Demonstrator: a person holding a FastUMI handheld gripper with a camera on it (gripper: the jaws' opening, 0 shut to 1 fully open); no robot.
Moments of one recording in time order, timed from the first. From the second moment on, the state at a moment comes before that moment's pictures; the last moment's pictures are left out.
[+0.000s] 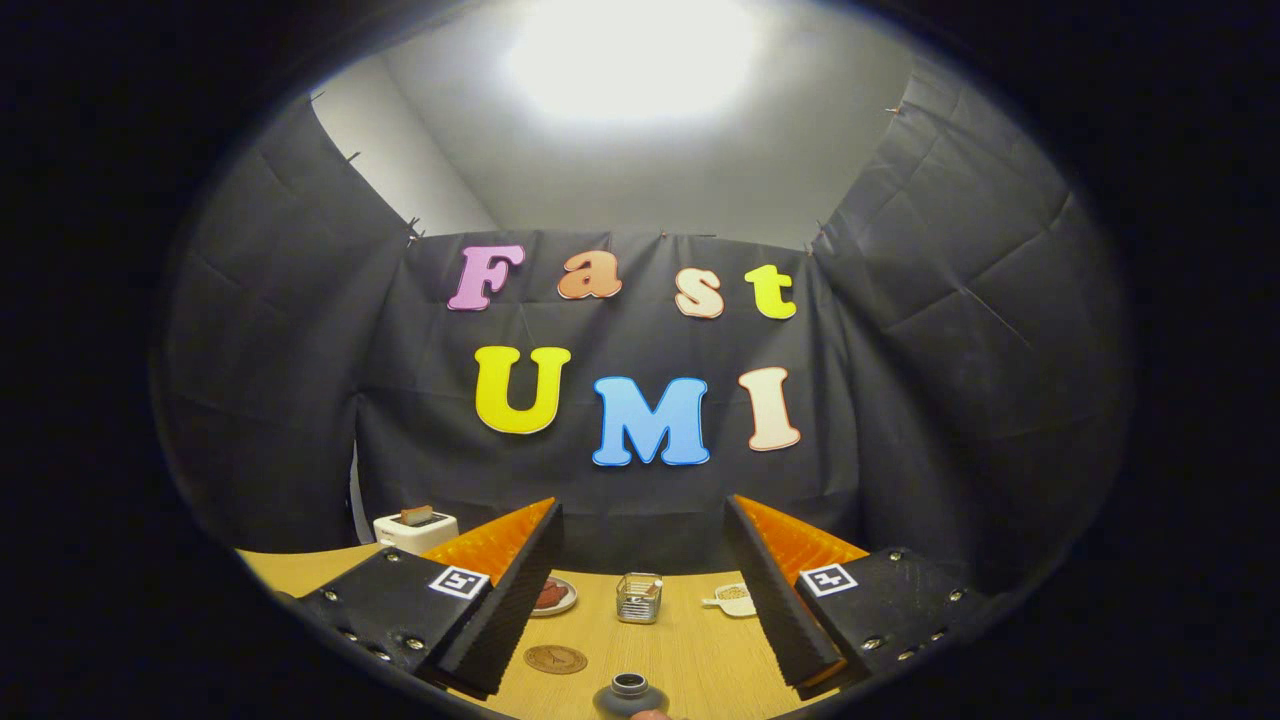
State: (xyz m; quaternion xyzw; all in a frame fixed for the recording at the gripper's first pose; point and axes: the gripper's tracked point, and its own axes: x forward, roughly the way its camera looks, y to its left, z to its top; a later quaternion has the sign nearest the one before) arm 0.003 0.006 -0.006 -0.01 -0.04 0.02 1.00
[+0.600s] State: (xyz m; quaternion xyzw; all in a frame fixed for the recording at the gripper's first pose) arm 0.000 0.015 -0.105 -0.02 0.03 0.05 1.00
